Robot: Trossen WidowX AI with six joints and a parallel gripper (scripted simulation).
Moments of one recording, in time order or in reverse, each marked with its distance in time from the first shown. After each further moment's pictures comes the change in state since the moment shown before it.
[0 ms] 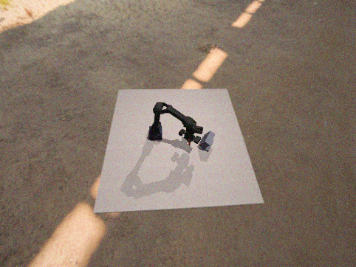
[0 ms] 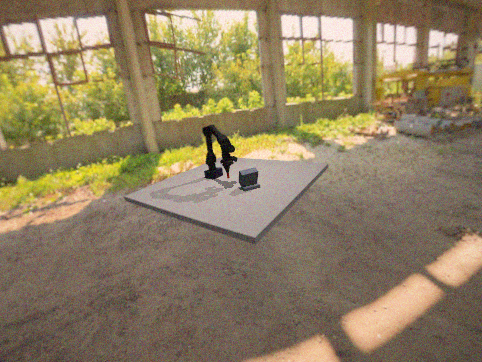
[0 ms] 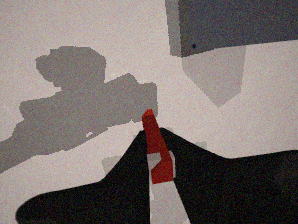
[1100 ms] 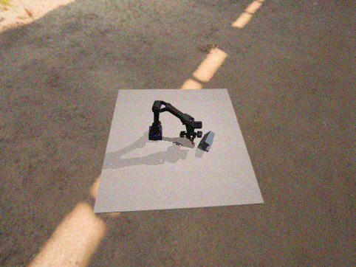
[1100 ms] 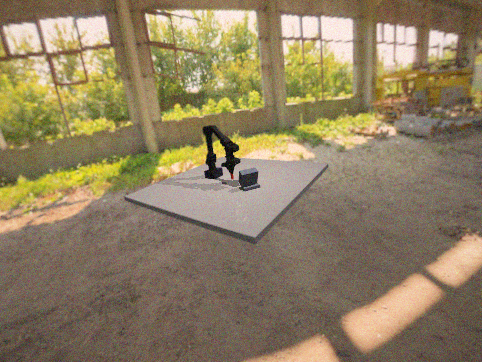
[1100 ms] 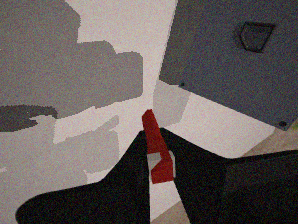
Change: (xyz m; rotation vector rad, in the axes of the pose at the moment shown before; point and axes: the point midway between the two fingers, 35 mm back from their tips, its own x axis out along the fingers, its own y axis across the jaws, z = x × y) arm 0.012 -0.005 0.030 -0.370 0.075 -0.206
